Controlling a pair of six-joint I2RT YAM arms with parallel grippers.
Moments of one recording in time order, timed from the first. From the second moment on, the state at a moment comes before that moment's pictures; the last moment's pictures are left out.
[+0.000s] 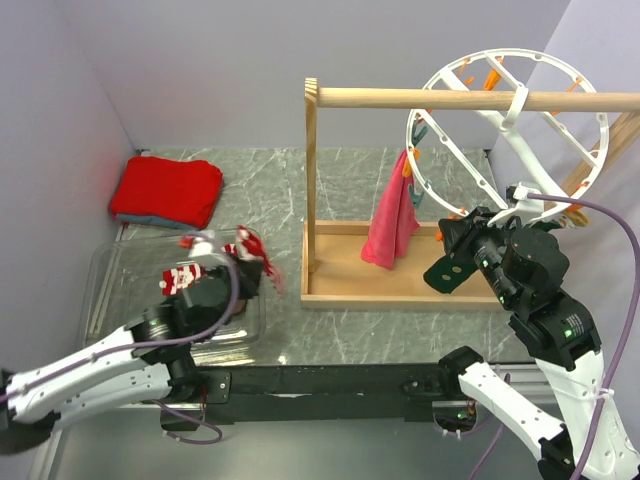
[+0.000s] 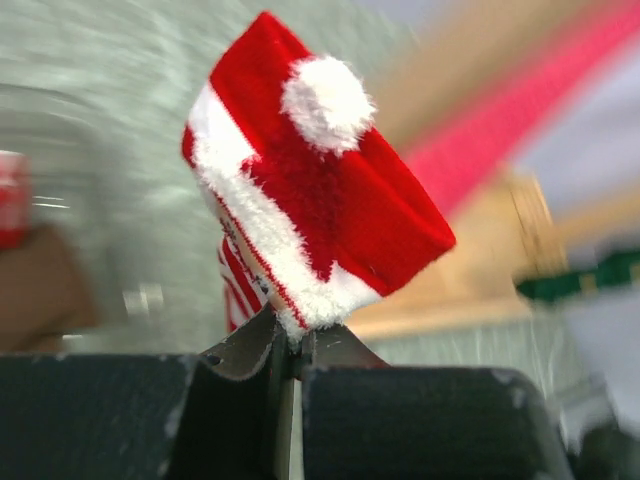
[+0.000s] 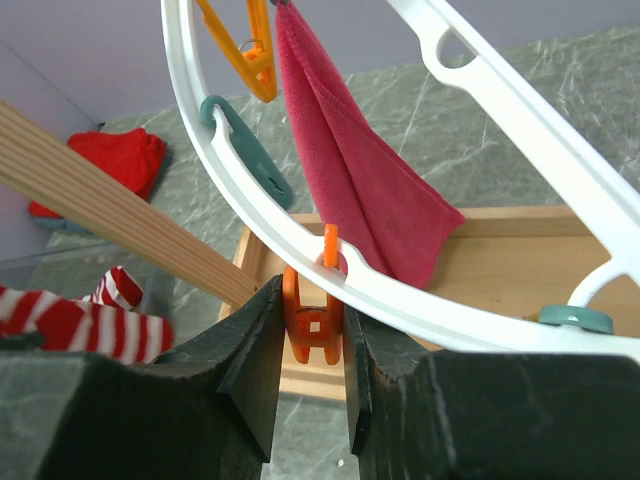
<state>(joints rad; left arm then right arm) -1.13 0.68 0.63 -0.23 -0.68 -0.77 0.46 0.67 1.22 -0.77 0.25 0.40</state>
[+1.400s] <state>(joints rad) -0.94 0.41 0.69 -0.60 -0.81 -0.96 0.46 0.67 1.19 -0.73 0.24 0.41</state>
